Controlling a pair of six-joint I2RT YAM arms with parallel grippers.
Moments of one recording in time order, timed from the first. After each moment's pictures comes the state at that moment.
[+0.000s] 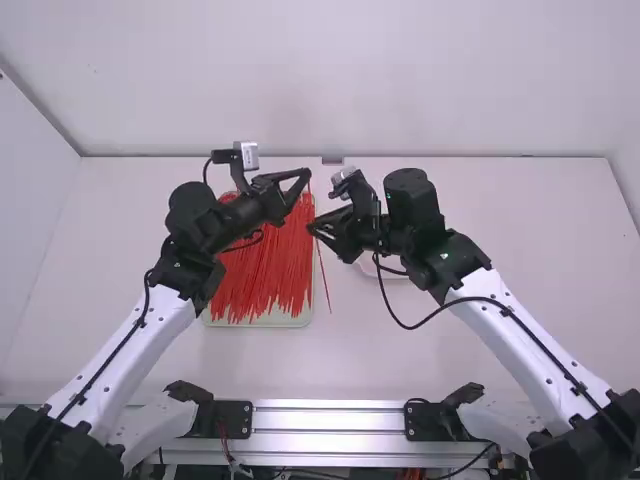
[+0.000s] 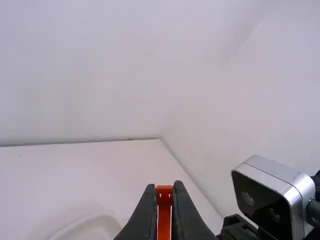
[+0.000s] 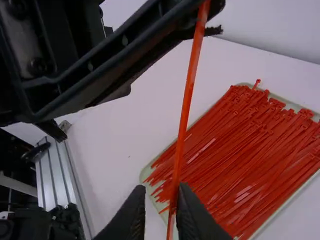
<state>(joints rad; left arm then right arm) -0.29 1.14 0.89 0.31 0.52 -0.68 0.55 1.27 1.12 -0.34 -0.62 0.18</state>
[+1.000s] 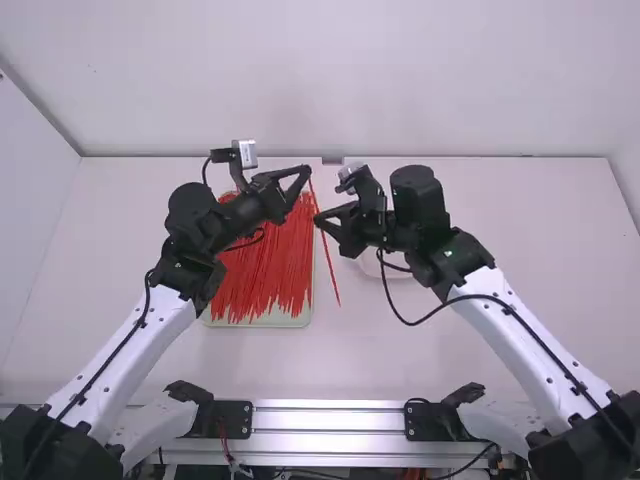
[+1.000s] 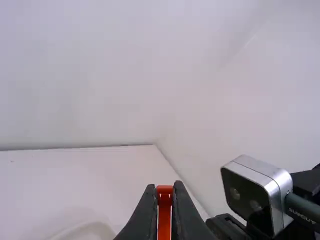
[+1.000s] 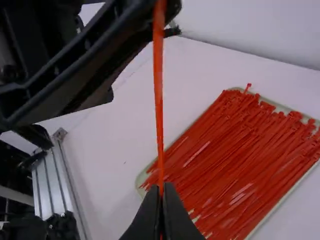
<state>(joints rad) -0.30 1.14 0.89 0.34 0.50 -0.71 0.51 1.27 1.12 -0.32 -0.62 0.20</state>
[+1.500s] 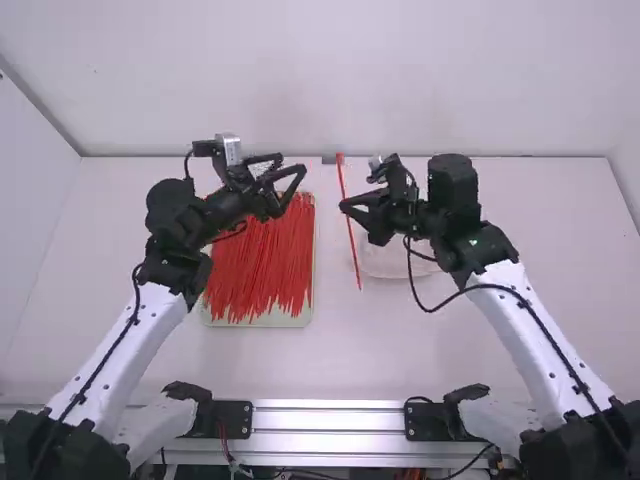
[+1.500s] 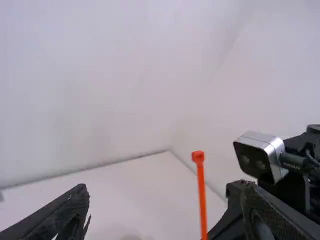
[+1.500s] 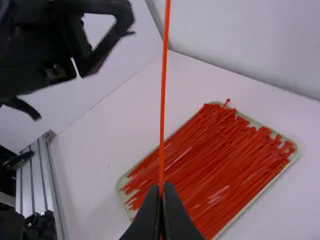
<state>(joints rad) -0.17 1.14 0.89 0.42 0.66 -0.54 0.30 1.27 1.12 -0.33 -0.81 0.02</state>
